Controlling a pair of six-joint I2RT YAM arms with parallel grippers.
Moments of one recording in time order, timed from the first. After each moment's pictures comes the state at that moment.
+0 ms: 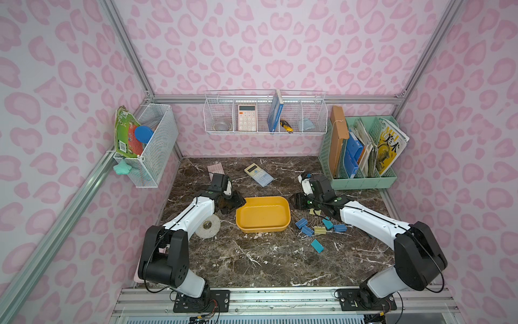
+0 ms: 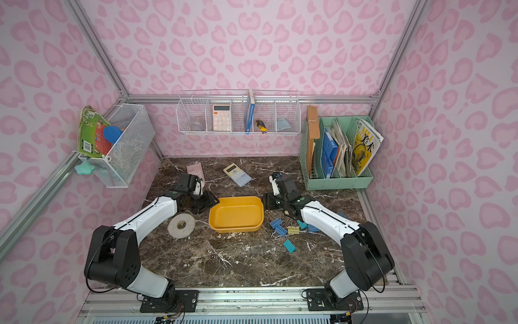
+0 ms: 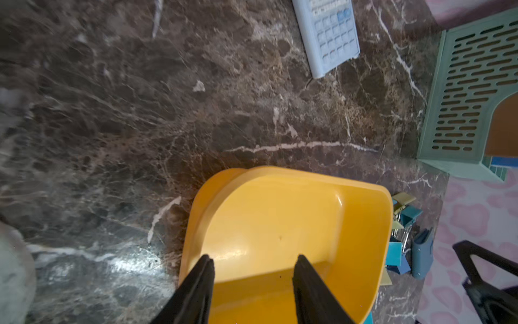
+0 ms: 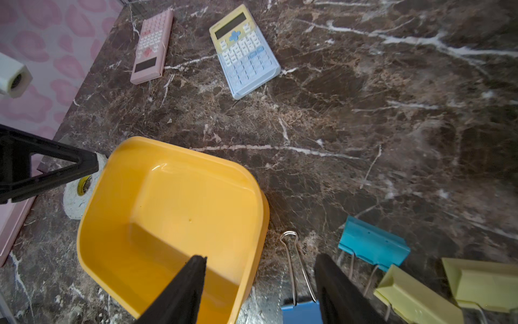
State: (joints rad) left arm -0.17 1.55 1.01 -0.47 0.31 -0.60; right arm 0.59 1.57 1.01 -0.19 -0.15 0.35
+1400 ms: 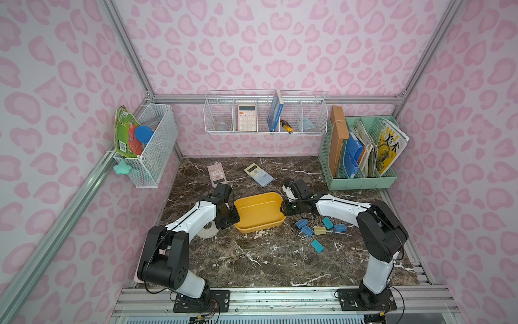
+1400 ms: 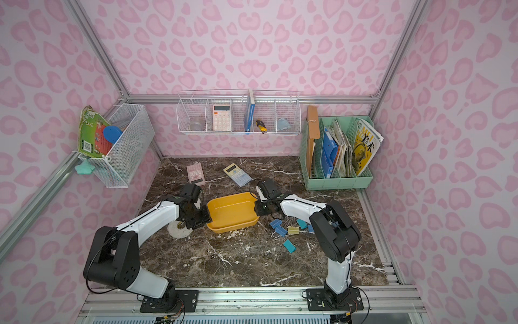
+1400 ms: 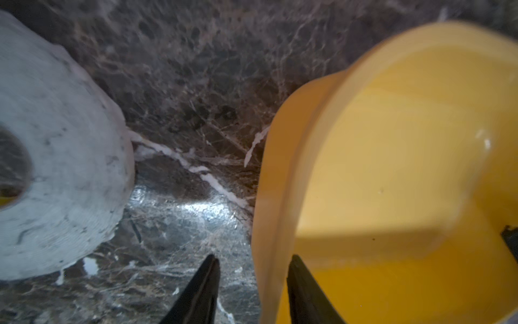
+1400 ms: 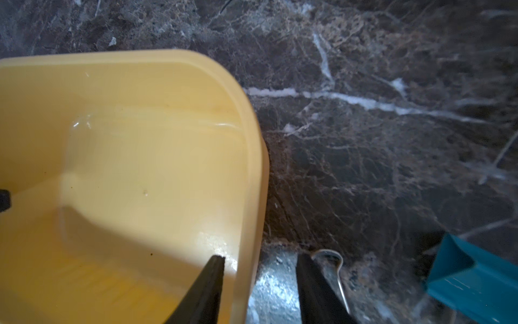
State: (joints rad) left arm -0.22 1.56 0.93 -0.68 0.16 -0.61; right arm 0.68 1.86 1.17 -0.27 -0.14 0.34
